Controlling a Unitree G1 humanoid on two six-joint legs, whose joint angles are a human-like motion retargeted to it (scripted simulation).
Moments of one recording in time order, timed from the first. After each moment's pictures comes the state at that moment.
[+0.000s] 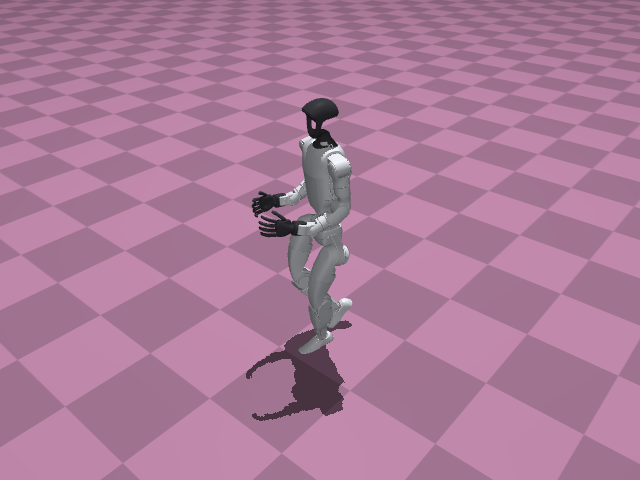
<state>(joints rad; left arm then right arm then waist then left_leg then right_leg) 0.06 -0.02 -0.10 0.31 0.17 -0.66 0.13 0.24 -0.11 0.03 0.23 0.34 -0.56 0.38 -0.02 0.19 -0.05 -0.23 -0.04 0.14 0.30 -0.18 0.26 -0.23 0.02 -0.23 0.83 0.22 -0.05</state>
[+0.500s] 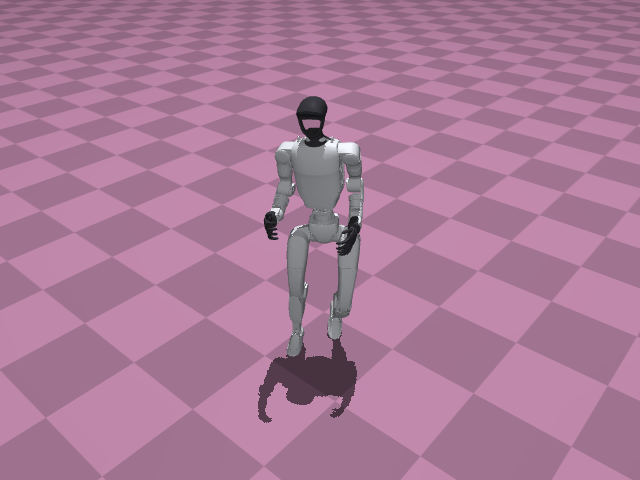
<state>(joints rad) 0.43 -0.02 -0.01 0.41 0.00 -0.67 -0.10 0.16 -0.14 0.06 0.21 0.28 -0.57 0.31 -0.16 0.06 -0.07 -0.38 -0.05 0.18 0.98 0.25 0.00 -0.09 -0.10 -0.05 0.13 -0.10 0.05</state>
